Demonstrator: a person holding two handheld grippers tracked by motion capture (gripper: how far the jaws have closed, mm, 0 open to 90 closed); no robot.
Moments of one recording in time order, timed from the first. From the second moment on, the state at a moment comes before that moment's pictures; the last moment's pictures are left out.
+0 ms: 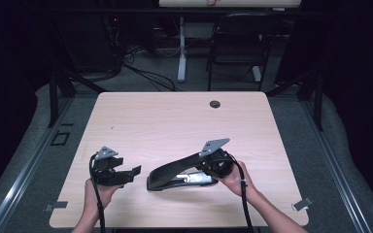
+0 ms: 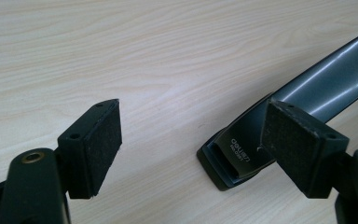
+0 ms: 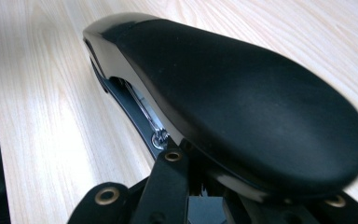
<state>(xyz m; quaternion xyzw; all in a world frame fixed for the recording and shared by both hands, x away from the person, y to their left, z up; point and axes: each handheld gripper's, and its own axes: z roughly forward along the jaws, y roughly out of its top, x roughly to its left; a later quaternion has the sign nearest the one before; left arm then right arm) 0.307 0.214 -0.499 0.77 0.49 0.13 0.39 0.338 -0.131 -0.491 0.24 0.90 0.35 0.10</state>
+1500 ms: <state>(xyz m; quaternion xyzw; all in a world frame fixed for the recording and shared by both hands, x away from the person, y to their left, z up) 0.310 0.207 -0.503 0.78 0.48 0.13 0.37 0.341 -0.169 -0.471 0.26 0.90 0.34 0.11</state>
